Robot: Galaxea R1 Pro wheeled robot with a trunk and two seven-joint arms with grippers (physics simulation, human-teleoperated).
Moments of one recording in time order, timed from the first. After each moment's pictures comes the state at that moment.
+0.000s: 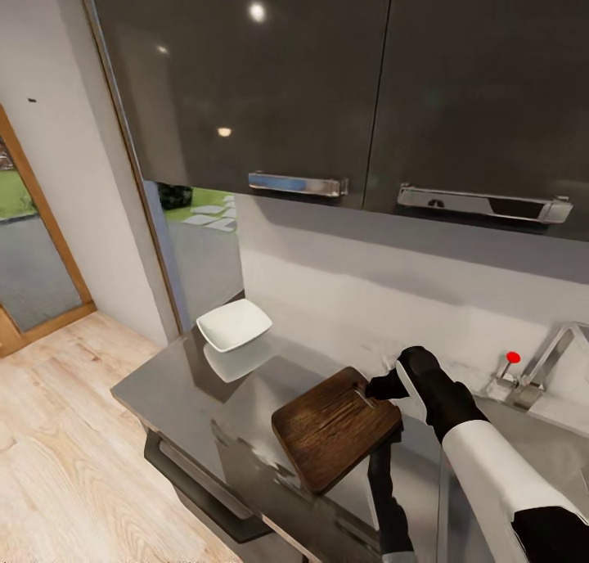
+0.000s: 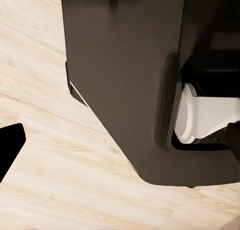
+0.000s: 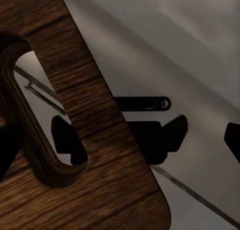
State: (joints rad) left arm 0.02 -0.04 0.00 -0.10 0.01 0.03 0.00; right arm -0.84 -0.06 0.13 -0.78 -0.01 1.04 0.11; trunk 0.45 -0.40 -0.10
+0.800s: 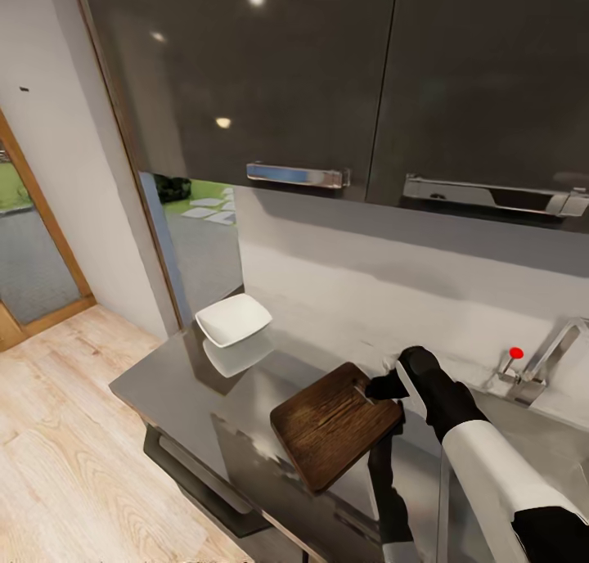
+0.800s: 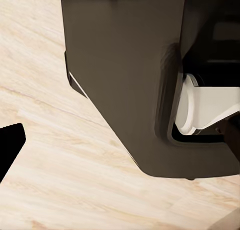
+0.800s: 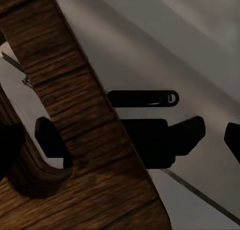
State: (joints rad) left arm 0.02 -0.04 0.00 -0.10 0.01 0.03 0.00; right arm -0.84 -0.06 0.13 -0.78 0.00 1.04 0.11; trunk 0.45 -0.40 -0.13
